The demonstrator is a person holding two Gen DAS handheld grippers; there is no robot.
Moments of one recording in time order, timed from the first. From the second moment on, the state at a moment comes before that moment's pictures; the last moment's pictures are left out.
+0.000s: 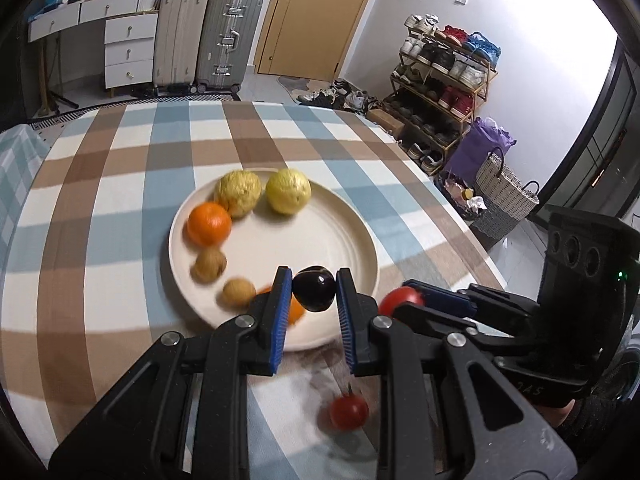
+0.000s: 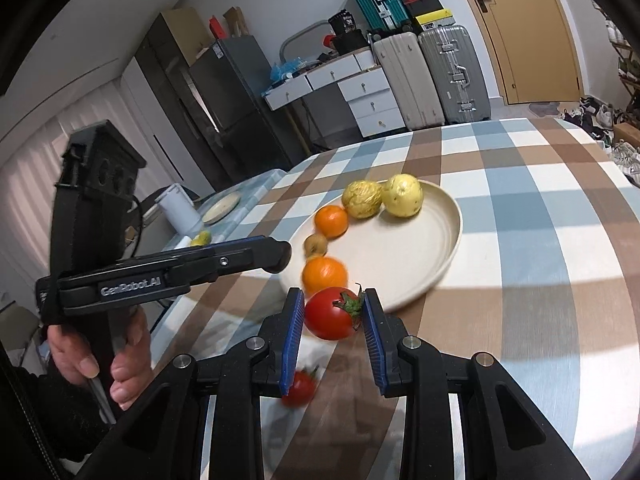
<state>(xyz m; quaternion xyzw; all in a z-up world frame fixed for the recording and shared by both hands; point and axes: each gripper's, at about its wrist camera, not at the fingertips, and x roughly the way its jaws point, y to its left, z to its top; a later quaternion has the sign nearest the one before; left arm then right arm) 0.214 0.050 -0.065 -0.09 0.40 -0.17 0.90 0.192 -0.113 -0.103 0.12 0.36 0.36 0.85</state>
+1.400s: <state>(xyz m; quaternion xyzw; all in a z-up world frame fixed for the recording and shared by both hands) 0.219 0.054 -0.063 -0.11 0.41 -0.12 0.90 0.198 -0.144 -0.086 0.15 0.34 0.33 0.87</state>
